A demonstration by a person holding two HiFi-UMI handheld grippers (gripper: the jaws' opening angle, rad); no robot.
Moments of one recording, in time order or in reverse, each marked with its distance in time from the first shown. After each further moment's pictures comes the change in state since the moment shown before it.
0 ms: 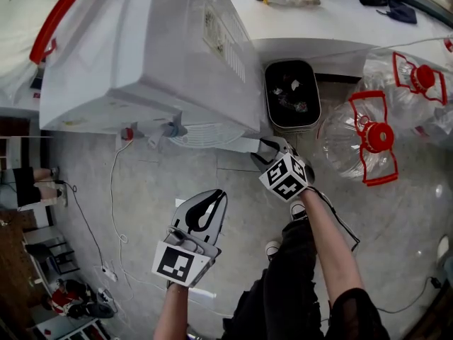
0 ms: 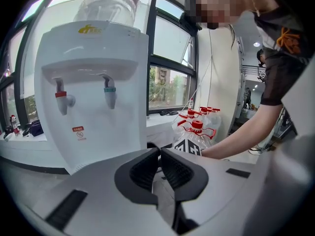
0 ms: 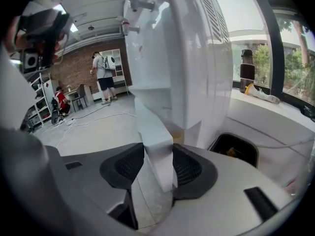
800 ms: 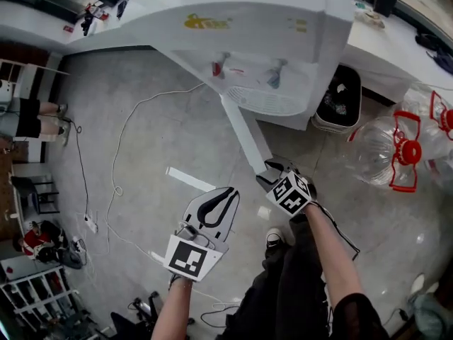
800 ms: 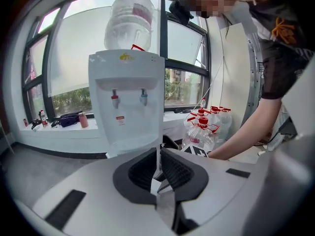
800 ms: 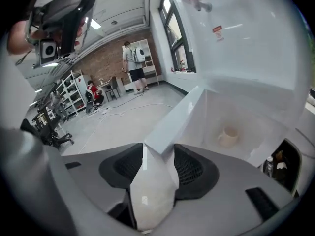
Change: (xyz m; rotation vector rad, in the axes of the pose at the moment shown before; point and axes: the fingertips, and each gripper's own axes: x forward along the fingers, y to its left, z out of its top) left arm -0.122 0.010 -0.043 -0.068 0.017 0.182; right arm 0.009 0.191 -0.017 -0.140 0.132 0.338
